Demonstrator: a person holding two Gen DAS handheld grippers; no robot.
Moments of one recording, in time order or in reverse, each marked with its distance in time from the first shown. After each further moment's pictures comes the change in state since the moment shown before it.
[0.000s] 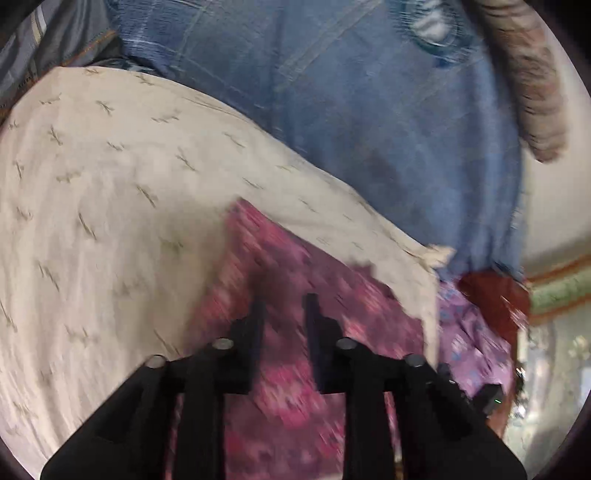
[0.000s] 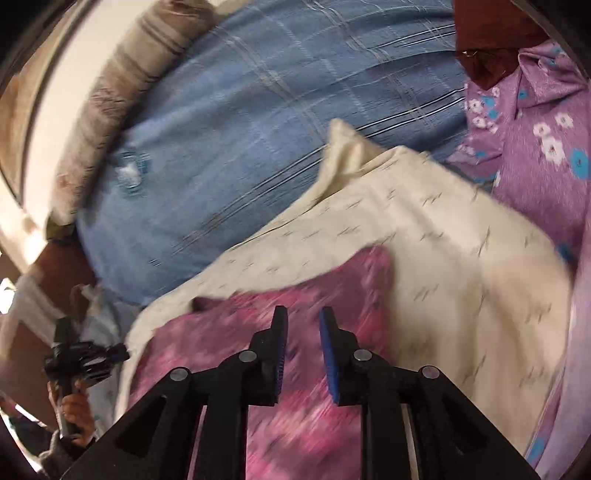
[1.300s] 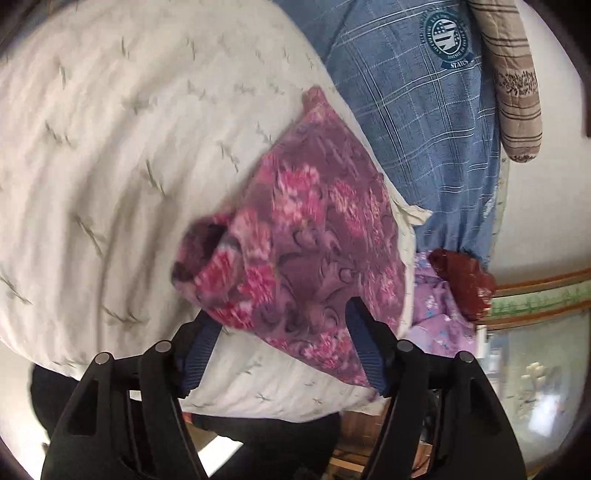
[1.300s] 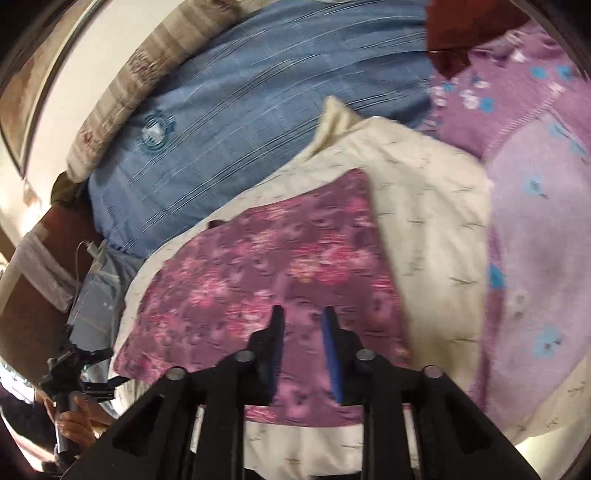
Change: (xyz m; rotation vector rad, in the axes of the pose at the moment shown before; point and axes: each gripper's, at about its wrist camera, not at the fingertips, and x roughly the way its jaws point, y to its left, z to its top) left arm -0.029 0.071 -0.143 -0.208 0.051 -0.146; right arm -0.082 0.015 -0.093 -0.062 0.037 -0.080
